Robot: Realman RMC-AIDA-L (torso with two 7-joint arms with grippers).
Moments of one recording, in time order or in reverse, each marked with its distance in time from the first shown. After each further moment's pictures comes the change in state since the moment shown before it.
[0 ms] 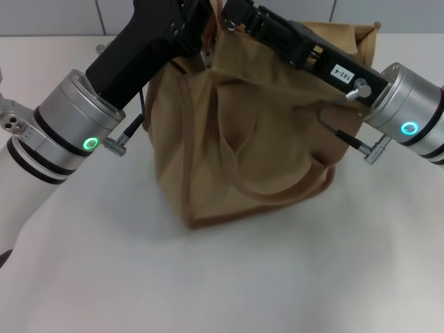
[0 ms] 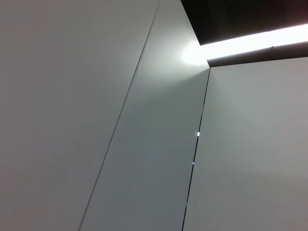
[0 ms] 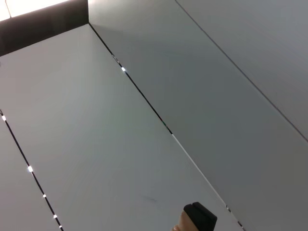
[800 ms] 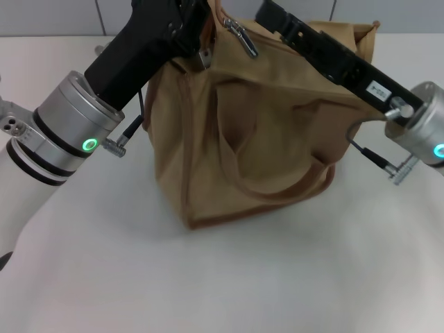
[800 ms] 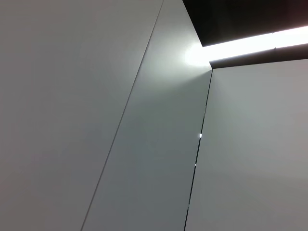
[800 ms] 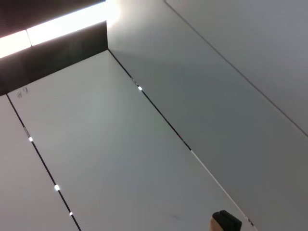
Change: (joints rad) left arm 0.004 0.000 0.000 -0.006 -0.006 0.002 0.000; right arm -0.080 -0.001 0.007 -0.019 0.003 -0.123 0.033
